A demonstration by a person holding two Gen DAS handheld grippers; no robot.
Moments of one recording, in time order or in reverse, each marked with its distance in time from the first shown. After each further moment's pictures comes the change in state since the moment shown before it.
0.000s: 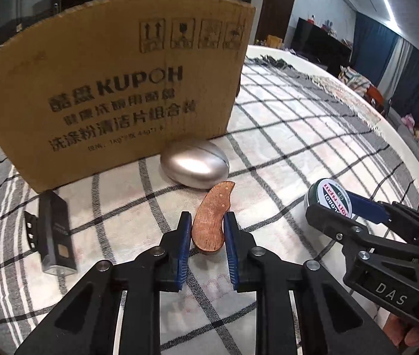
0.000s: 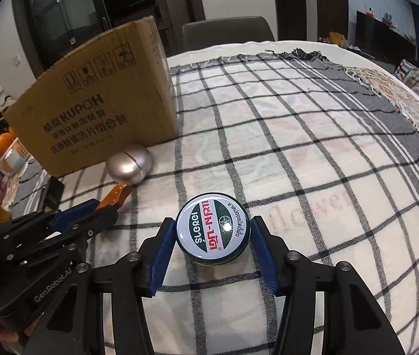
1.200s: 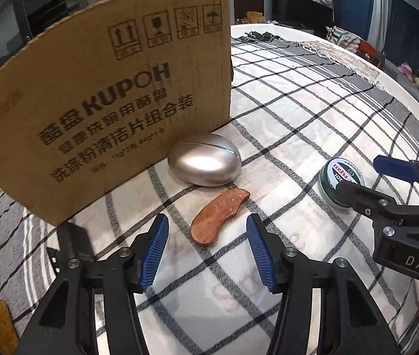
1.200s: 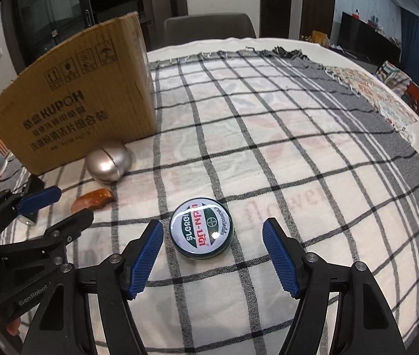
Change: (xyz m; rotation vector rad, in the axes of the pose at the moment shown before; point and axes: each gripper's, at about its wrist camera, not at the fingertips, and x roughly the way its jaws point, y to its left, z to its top) left arm 0.014 -0.001 0.005 0.228 0.078 0.071; right arm -0.001 -0.002 0.000 0.010 0.043 -0.134
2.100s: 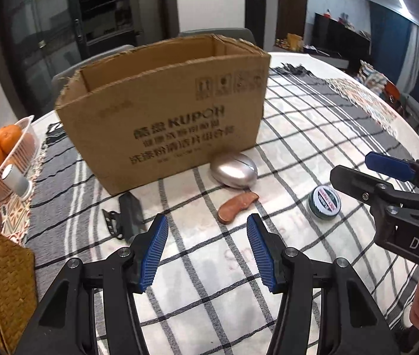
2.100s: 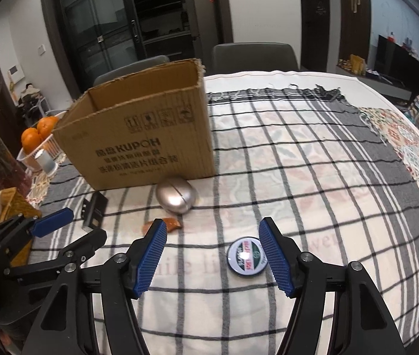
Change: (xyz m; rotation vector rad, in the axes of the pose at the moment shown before) left arm -0.080 0.012 -0.009 -0.191 -0.047 0.092; right arm -0.065 0.024 0.032 -0.116 -0.085 0.166
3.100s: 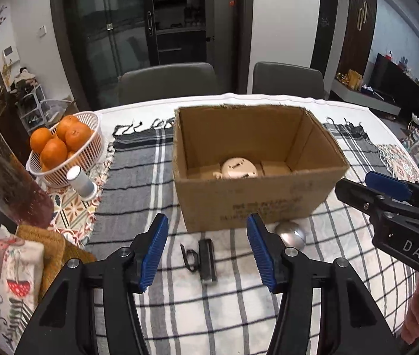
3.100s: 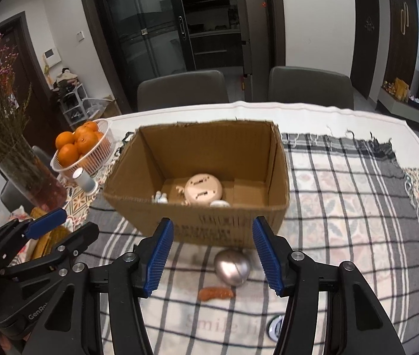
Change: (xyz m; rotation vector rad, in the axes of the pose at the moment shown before) left arm -0.065 0.076 0.066 -0.267 -0.028 0.186; right arm 0.003 0.065 0.118 -0.140 0.040 0.165
